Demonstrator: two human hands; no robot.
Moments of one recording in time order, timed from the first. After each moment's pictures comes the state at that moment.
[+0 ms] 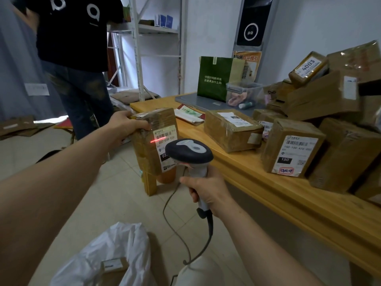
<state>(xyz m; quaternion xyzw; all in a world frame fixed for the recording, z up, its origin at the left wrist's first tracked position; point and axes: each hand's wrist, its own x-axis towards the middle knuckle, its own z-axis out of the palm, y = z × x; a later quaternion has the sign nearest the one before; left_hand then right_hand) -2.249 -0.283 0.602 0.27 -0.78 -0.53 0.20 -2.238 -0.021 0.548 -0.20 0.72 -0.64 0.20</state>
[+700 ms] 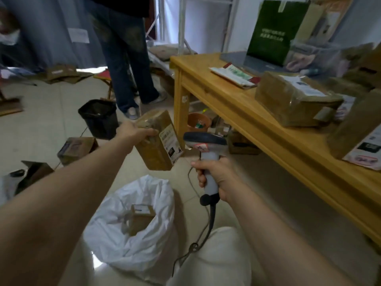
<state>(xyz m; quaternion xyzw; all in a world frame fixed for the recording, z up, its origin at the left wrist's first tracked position) -2.182 -0.338 0.458 0.48 -0.71 -0.48 0.17 -2.231 -0.097 0.470 -0.06 0.66 -0.64 0.38</state>
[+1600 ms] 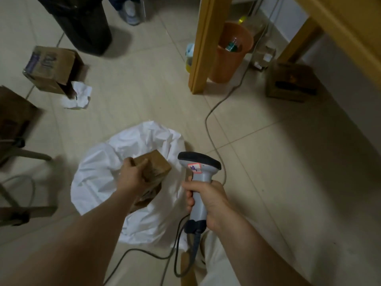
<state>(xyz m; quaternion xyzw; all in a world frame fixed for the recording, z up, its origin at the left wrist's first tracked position) -2.149 -0.376 0.082 0.45 -0.84 -0.30 -0.09 -2.264 -0.205 0.230 0.18 0.65 -0.52 0.53</state>
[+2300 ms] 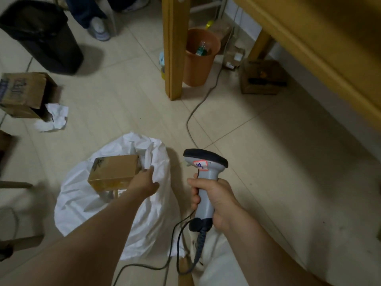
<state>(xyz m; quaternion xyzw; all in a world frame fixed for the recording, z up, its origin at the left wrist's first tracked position) -2.222 -0.341 0.110 0.35 -0.85 -0.28 -0.28 -2.290 -0.162 0.257 0.20 0.62 -0.59 0.48</state>
